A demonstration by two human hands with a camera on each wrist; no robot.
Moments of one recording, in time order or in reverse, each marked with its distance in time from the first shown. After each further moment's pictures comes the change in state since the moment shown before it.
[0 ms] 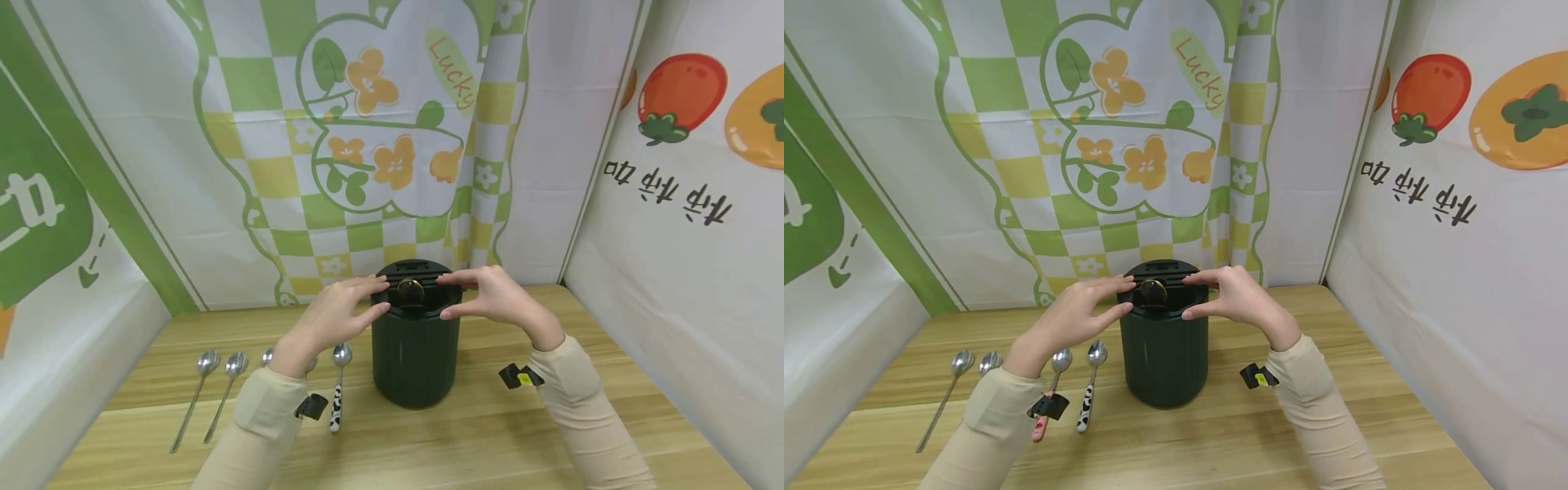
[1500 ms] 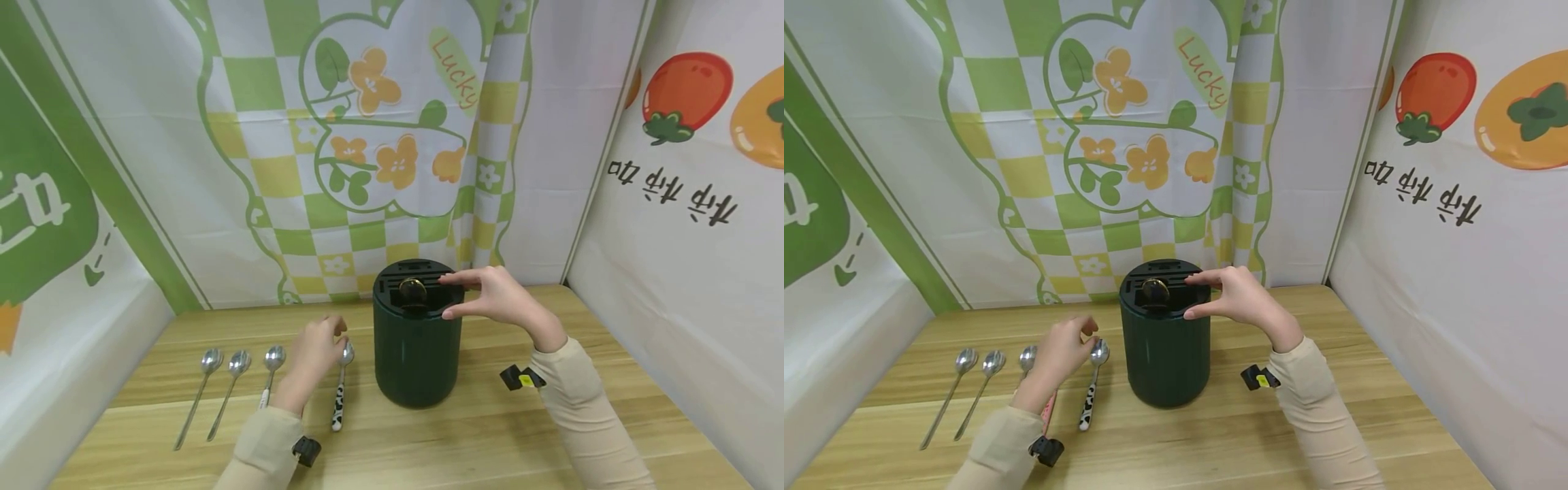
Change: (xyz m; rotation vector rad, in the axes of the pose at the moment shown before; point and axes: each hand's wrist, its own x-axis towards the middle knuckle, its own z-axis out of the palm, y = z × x) left_hand -0.053 -0.038 0.060 0.093 0.069 -0.494; right_hand -0.002 -0.001 0.001 0.052 0.000 0.022
